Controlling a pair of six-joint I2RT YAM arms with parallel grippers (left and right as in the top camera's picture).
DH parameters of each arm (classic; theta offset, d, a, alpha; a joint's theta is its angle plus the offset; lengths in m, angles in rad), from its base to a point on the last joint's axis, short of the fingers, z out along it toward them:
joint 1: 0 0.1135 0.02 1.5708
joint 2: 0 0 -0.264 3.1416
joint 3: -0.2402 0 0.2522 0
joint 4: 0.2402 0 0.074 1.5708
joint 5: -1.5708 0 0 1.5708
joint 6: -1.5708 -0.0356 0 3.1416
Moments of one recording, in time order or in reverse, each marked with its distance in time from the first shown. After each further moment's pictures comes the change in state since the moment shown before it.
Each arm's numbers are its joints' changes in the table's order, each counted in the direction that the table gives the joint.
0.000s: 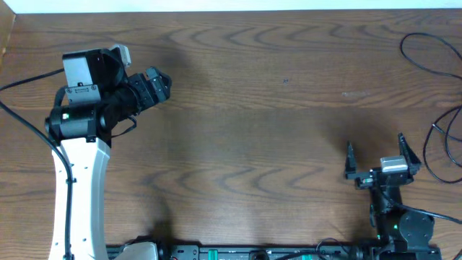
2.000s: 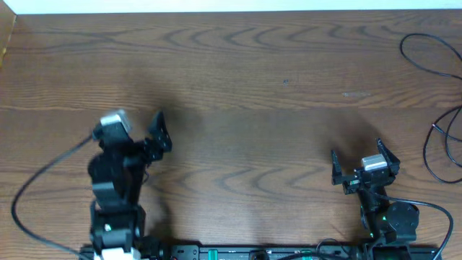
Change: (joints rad) left arm -0.049 0.728 0.894 -0.787 0.280 -0.036; right arm 0.037 0.010 0.107 0.039 0.056 0.000
